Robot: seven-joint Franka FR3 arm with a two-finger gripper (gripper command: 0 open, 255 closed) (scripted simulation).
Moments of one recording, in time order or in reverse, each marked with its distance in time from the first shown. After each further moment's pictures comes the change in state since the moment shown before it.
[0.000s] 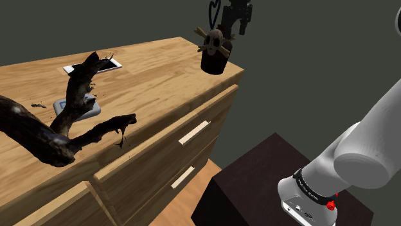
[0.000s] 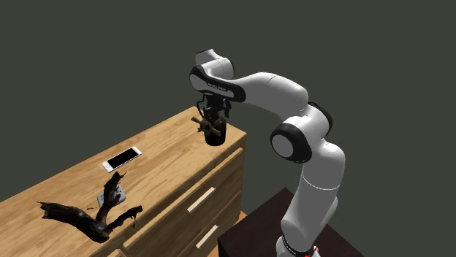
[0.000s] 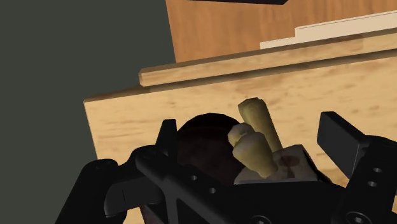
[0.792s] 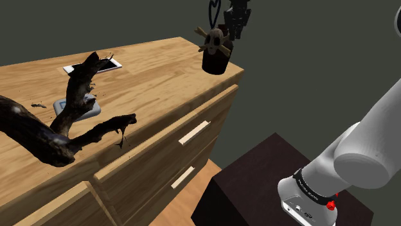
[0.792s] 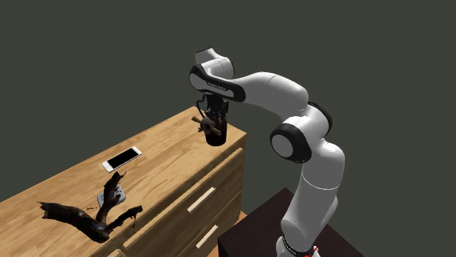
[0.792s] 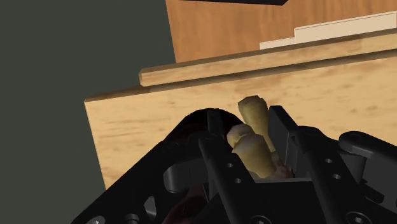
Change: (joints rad) arm 0.001 0.003 0.001 0.012 0.000 -0.010 0.000
